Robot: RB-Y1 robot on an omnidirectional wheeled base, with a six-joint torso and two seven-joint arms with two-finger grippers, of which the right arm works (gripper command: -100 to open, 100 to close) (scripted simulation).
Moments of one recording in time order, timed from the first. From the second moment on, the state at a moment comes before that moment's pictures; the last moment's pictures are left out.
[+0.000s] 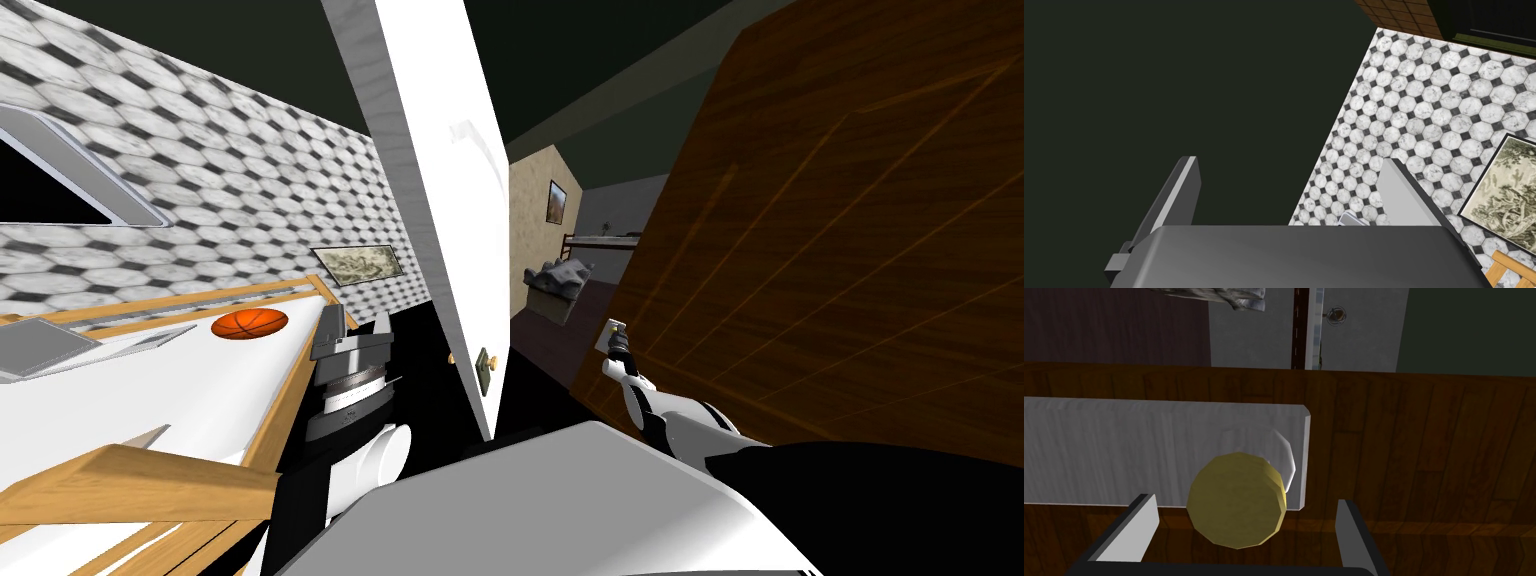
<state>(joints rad) -0.34 -0.53 -0.53 -0.38 -0.39 -0.60 0.04</state>
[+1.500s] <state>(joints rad) -0.34 -0.53 -0.53 -0.38 -0.39 -0.60 0.04</state>
